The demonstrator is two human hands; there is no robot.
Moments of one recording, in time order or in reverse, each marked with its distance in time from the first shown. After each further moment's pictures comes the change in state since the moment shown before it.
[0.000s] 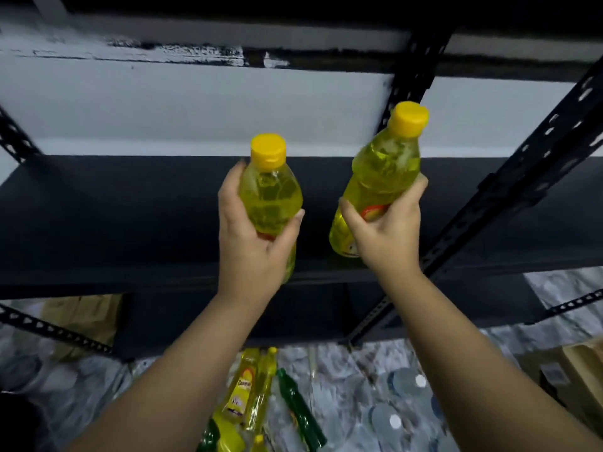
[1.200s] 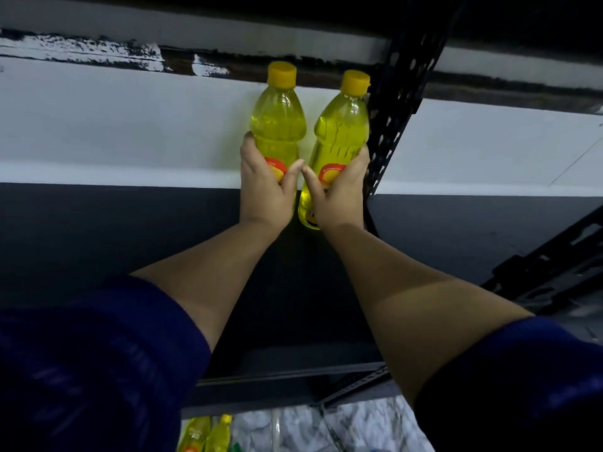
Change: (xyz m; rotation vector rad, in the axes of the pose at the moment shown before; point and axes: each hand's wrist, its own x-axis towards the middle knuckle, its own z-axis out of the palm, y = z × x) left_hand 0.170 -0.121 0.225 0.117 -0.004 -0.036; right_hand 0.192 0.129 0.090 -0.080 -0.006 0.022
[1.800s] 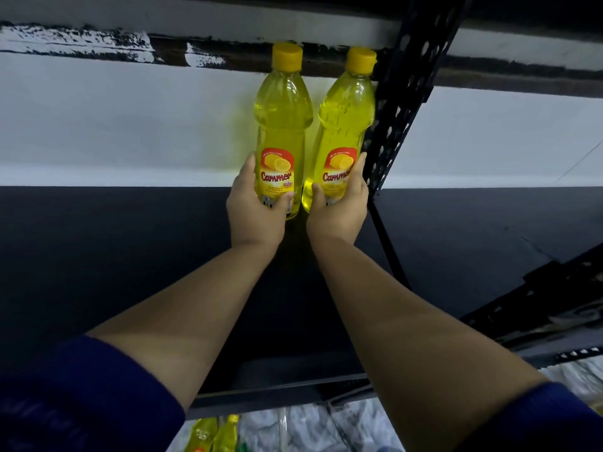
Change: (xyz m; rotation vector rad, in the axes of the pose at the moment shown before) left_hand -0.021 -0.038 -0.007 -0.015 -0.002 -0.171; right_hand -0.026 0.009 0.025 0.060 0.151 0.265
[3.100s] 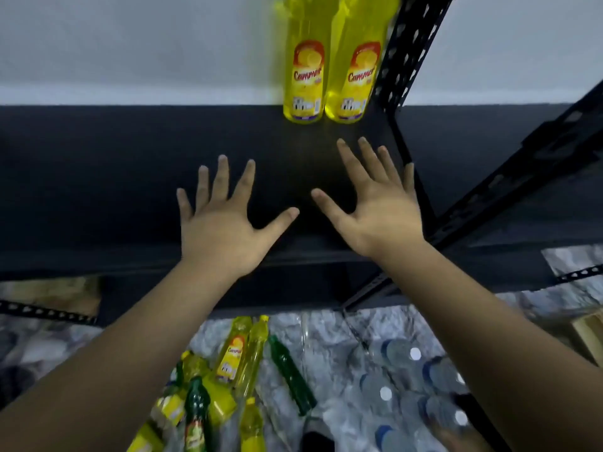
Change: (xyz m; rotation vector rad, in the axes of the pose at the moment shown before) left_hand -0.150 0.035 -0.179 0.953 -0.598 -0.086; right_hand -0.140 -0.015 -0.136 -0.793 -0.584 -0.341
